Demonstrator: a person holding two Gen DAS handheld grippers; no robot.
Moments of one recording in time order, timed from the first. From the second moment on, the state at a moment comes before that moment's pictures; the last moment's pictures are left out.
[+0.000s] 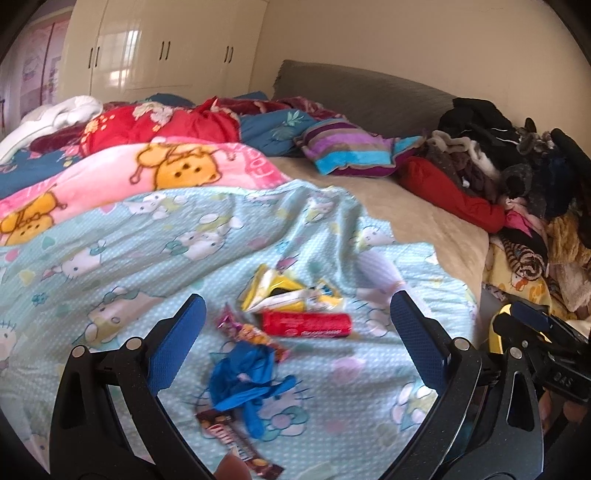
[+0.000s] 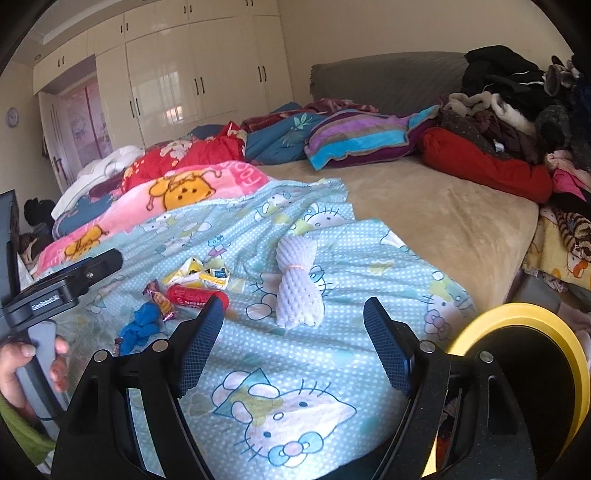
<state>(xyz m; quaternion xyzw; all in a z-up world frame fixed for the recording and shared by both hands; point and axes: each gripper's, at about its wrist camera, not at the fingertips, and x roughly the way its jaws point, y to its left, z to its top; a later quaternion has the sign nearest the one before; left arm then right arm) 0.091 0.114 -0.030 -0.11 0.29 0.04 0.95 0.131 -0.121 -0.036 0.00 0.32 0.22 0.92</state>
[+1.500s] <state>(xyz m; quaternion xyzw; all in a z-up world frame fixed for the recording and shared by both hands) 0.111 0.133 -0.113 -0.11 0.43 0.02 0.90 0.195 -0.091 -0.115 0.04 0.43 0.24 0.87</state>
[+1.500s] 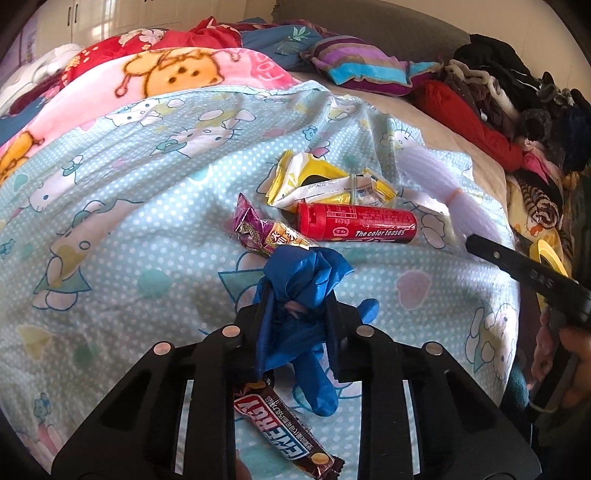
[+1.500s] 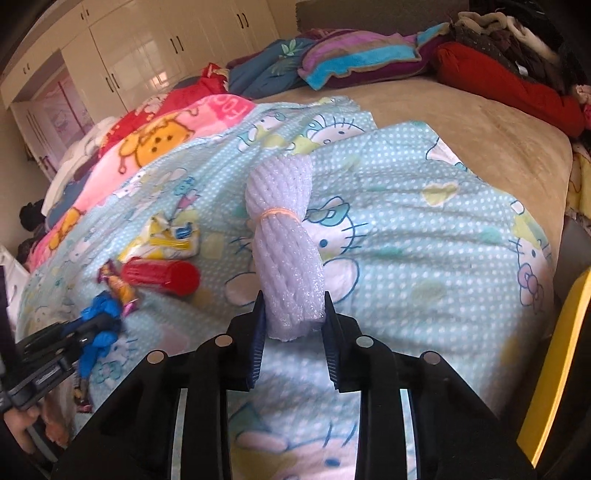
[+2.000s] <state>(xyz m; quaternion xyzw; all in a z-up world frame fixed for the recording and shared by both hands) 0.107 0.124 -0.089 -0.11 0.39 0.00 0.91 0.155 -0.104 -0.095 0.05 0.41 0.26 0.87</state>
